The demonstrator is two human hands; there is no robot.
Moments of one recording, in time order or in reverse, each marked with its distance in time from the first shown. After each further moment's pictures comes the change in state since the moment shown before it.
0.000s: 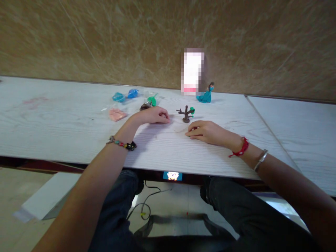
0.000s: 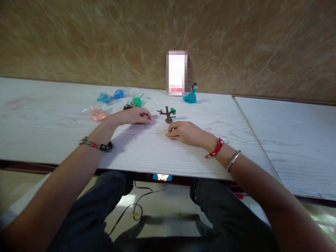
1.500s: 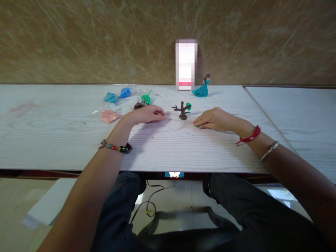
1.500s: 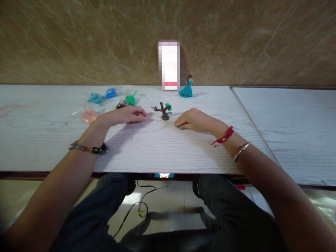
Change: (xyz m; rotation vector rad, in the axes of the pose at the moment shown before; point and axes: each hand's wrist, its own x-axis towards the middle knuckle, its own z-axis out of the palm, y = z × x) left_hand -0.003 0.003 -0.001 -0.065 -0.031 -0.043; right_hand -0.016 0.027 -0.020 0.162 -0.038 0.077
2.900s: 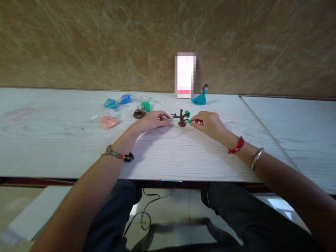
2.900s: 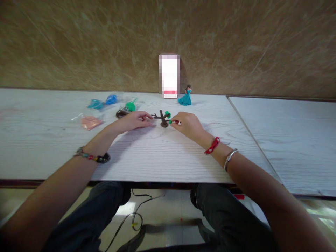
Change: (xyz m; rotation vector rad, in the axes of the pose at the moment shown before) left_hand 0.012 0.008 0.018 -0.210 0.220 0.028; right_hand 0.016 -0.011 0.012 -0.214 0.402 0.308
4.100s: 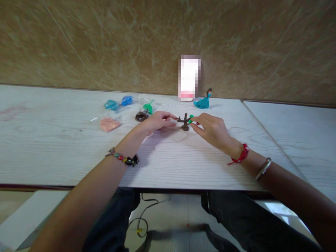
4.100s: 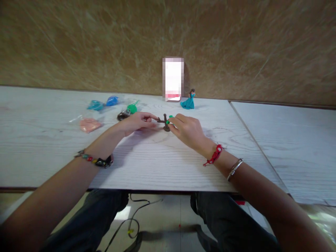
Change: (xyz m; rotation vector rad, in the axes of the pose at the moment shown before) left_hand 0.005 0.004 0.001 -0.285 -0.006 0.007; right_hand 0.004 -0.023 0.000 -0.213 0.158 -0.101
